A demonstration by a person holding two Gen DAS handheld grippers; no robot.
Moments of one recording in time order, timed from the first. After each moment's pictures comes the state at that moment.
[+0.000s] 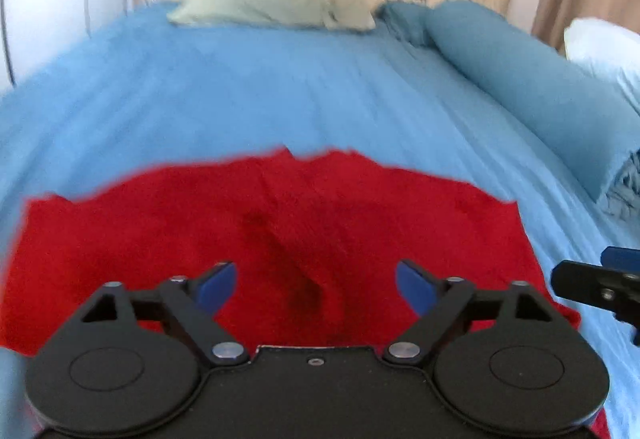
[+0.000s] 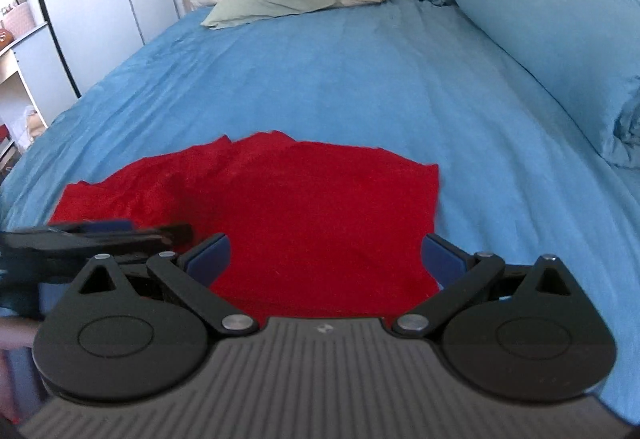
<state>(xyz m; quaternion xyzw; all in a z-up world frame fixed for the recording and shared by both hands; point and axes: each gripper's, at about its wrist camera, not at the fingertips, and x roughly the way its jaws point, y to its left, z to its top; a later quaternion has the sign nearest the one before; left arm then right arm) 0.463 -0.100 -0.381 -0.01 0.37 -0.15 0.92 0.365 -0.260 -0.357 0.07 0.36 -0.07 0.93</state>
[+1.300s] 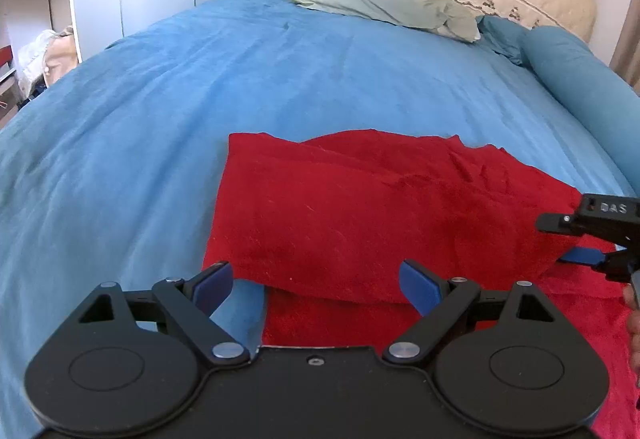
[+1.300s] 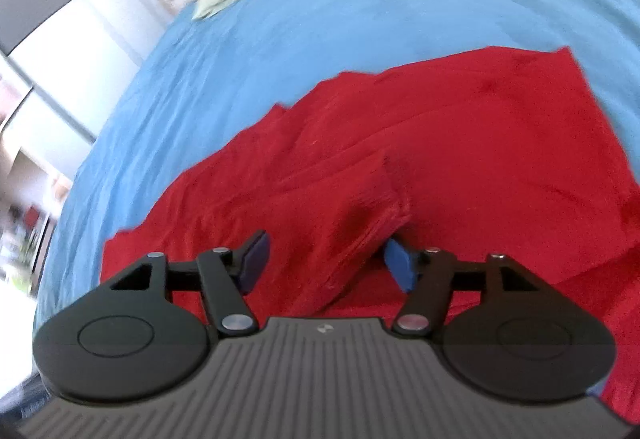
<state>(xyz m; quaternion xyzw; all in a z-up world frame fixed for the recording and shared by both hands) 0.425 0.049 -0.385 -0.05 0.40 -0.05 0.92 0.454 -0.206 -0.420 0.26 0.40 -0.07 0.88</state>
